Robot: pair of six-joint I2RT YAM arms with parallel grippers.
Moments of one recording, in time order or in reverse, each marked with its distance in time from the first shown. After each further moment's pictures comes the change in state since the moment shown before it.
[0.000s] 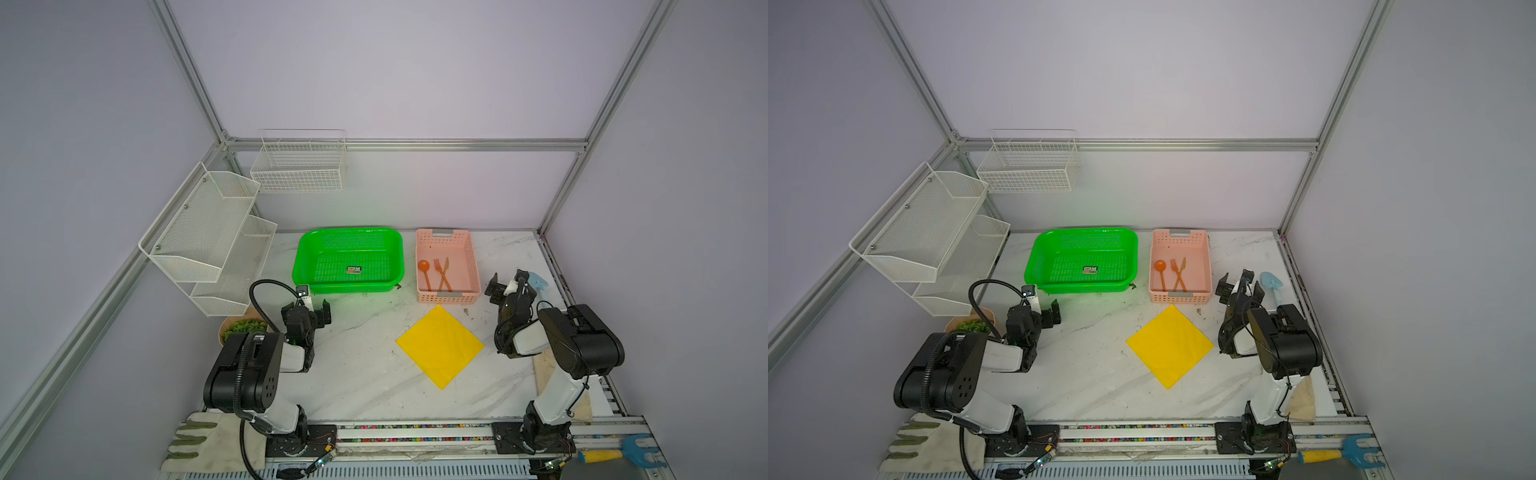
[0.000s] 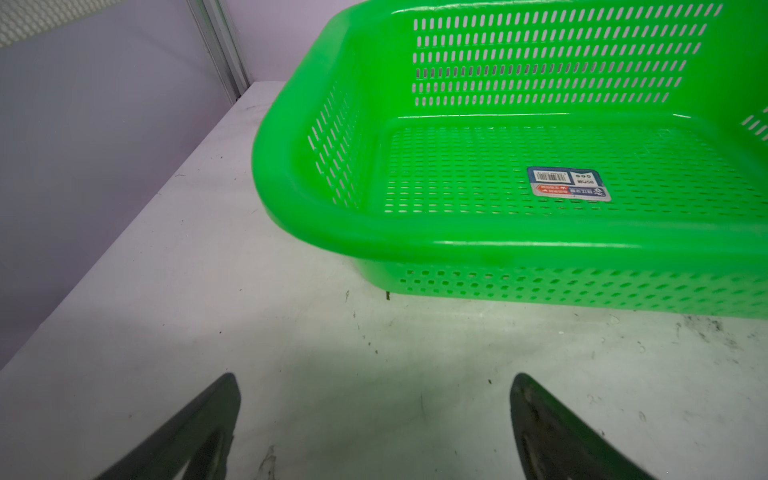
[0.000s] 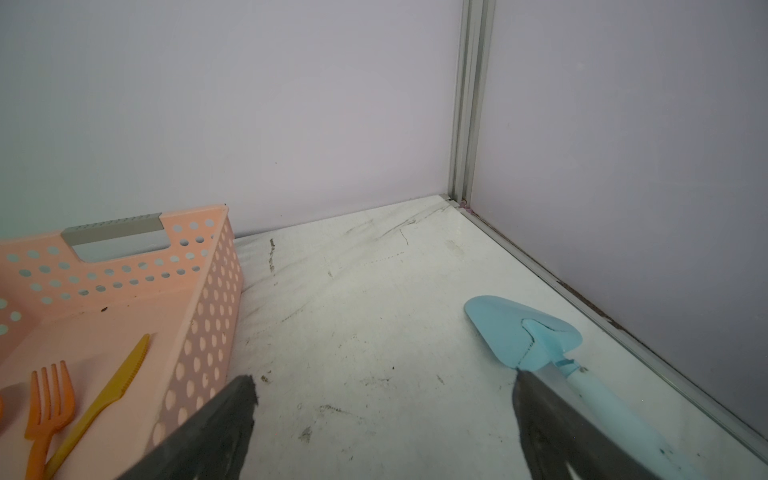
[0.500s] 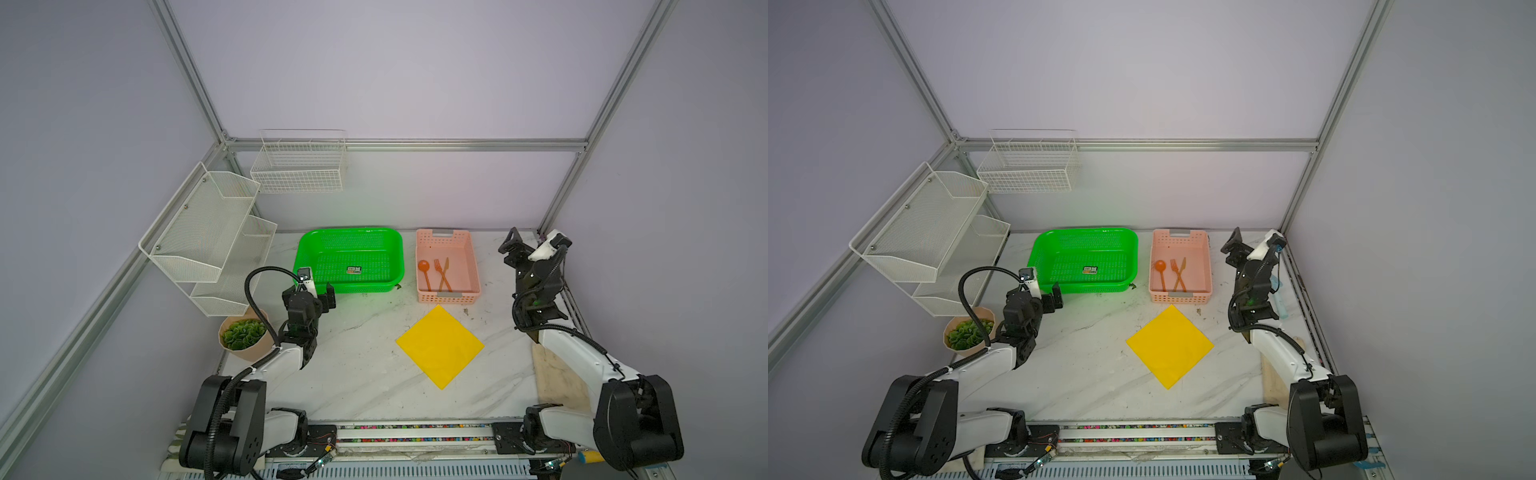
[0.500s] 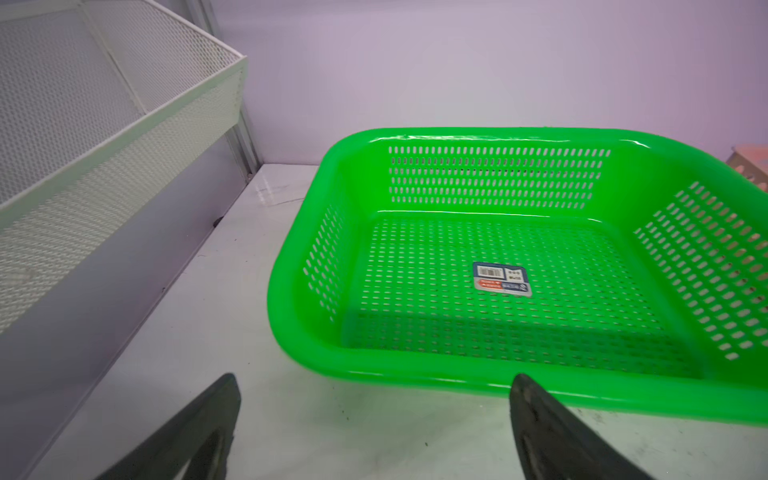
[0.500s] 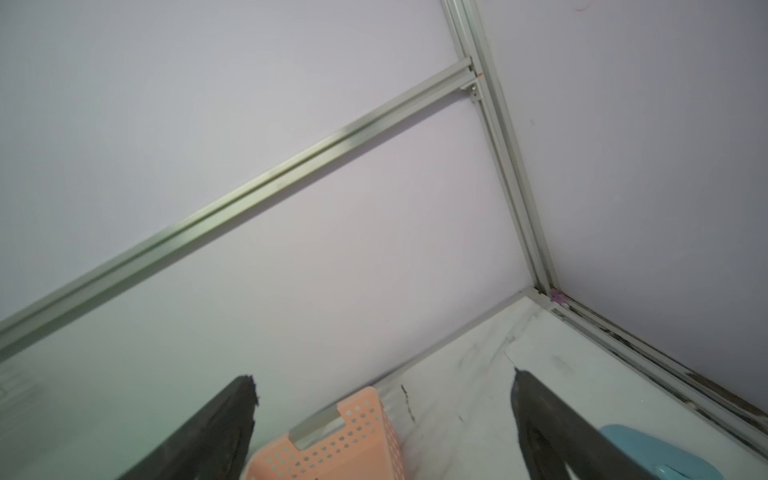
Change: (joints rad) left arm -0.146 -0.318 0.169 -0.427 -0.123 -0.066; right arm 0.018 -0.512 0.359 -0.678 -0.123 0.368
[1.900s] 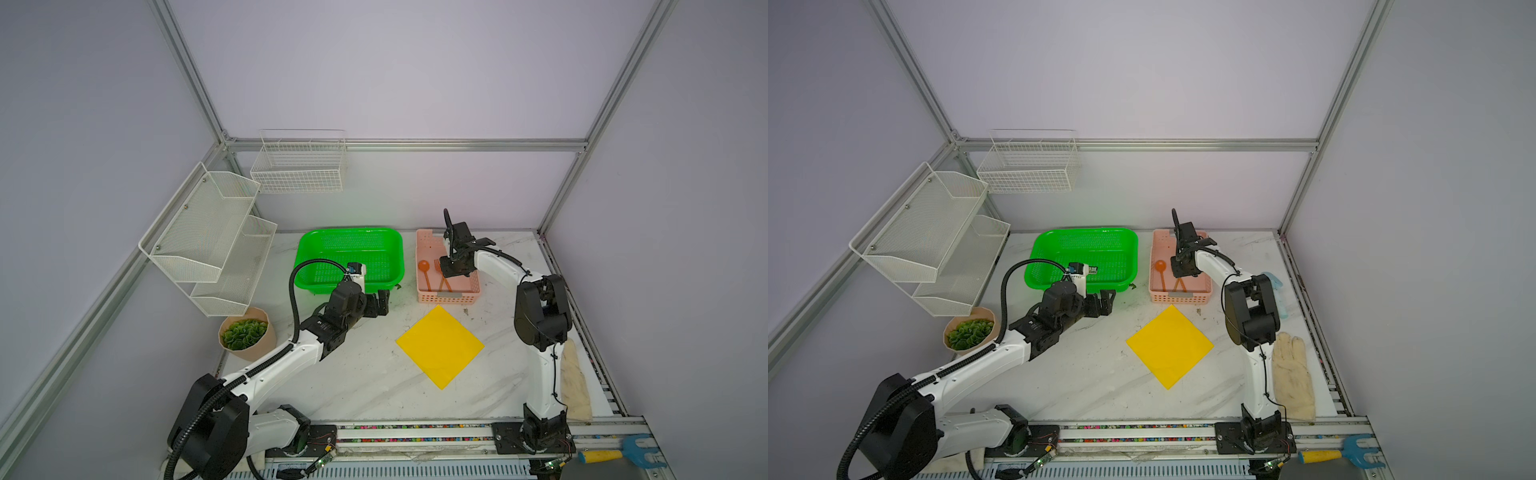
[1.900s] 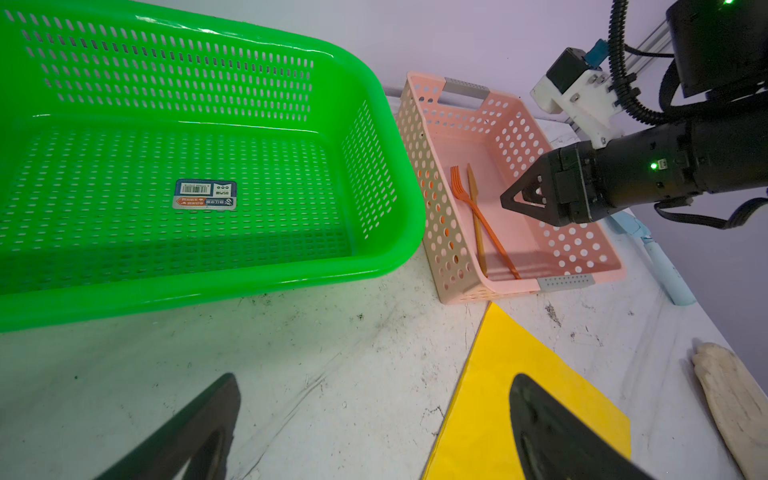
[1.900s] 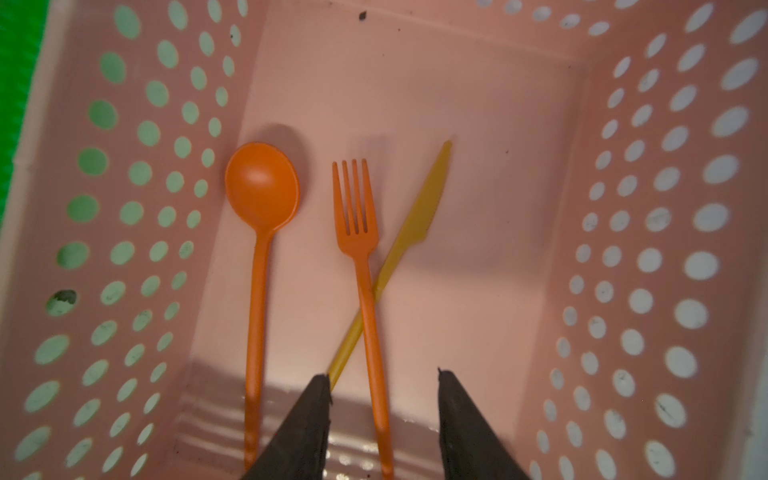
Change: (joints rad) left arm -0.389 -0.011 0.273 -0.473 0.189 -0.370; right arm 0.198 0.871 0.951 -1.267 -0.271 -0.343
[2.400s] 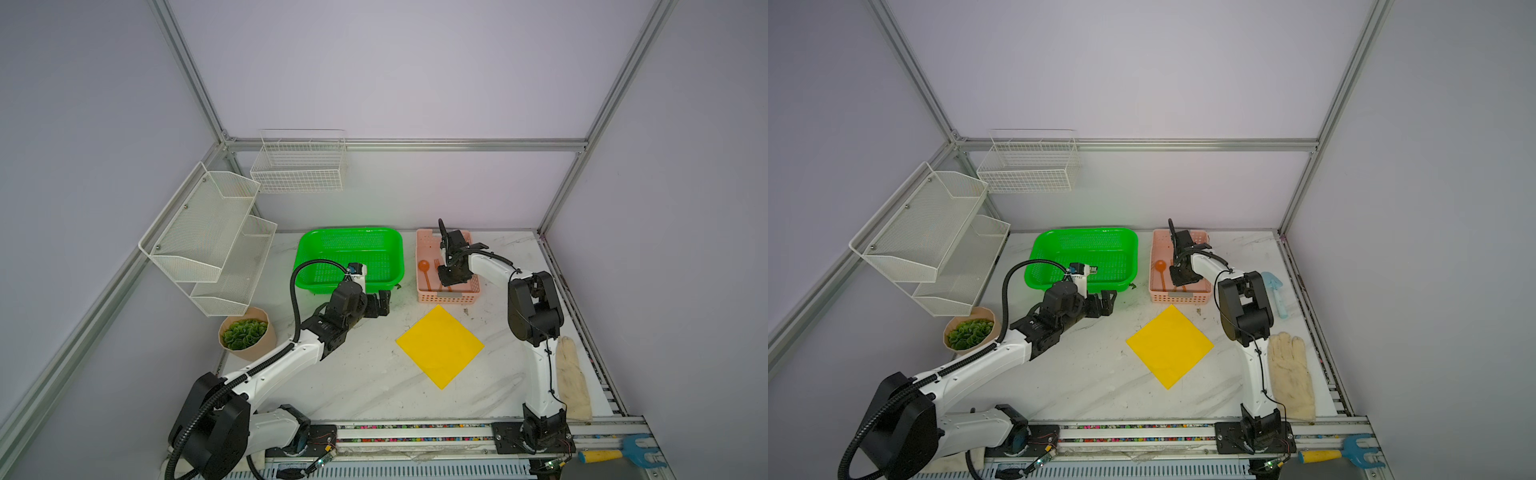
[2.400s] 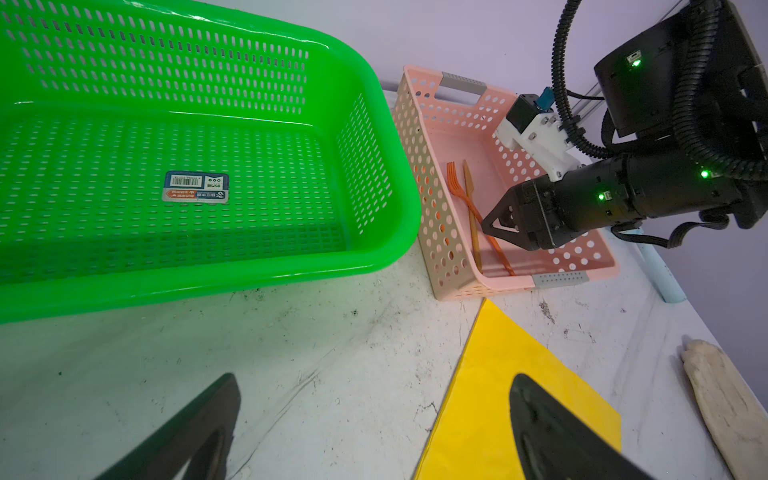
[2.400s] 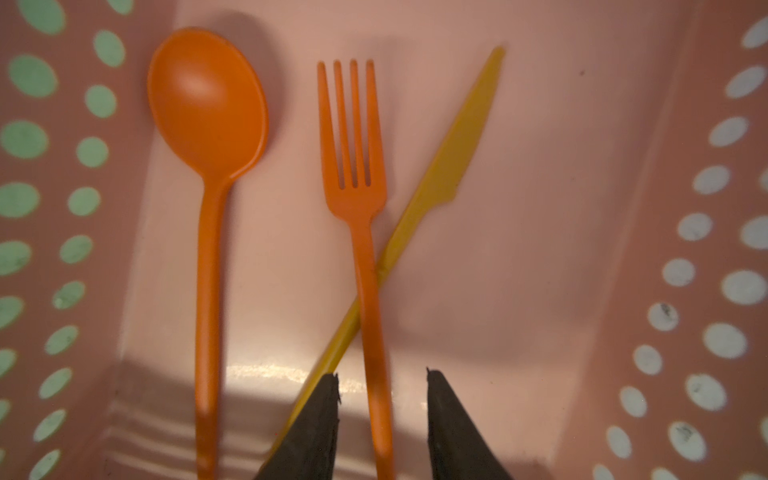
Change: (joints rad) left arm -0.003 0.007 0.000 0.000 0.011 -0.016; right arm 0.005 0.066 -0.011 -0.022 0.002 -0.023
